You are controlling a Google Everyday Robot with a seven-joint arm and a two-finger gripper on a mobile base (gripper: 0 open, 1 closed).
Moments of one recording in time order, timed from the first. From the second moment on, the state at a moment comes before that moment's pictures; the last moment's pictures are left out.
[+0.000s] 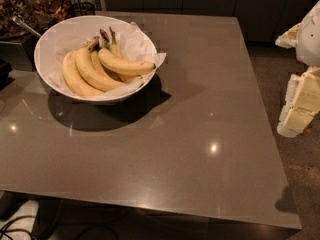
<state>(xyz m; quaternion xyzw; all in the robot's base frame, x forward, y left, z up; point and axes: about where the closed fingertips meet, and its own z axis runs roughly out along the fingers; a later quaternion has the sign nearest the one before) 0.438 -0.217 0.976 -0.60 0.78 -0.03 0.16</state>
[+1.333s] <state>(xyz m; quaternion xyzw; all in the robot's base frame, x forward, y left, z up) 0.475 -0.141 0.992 -0.54 0.83 0.03 0.13</state>
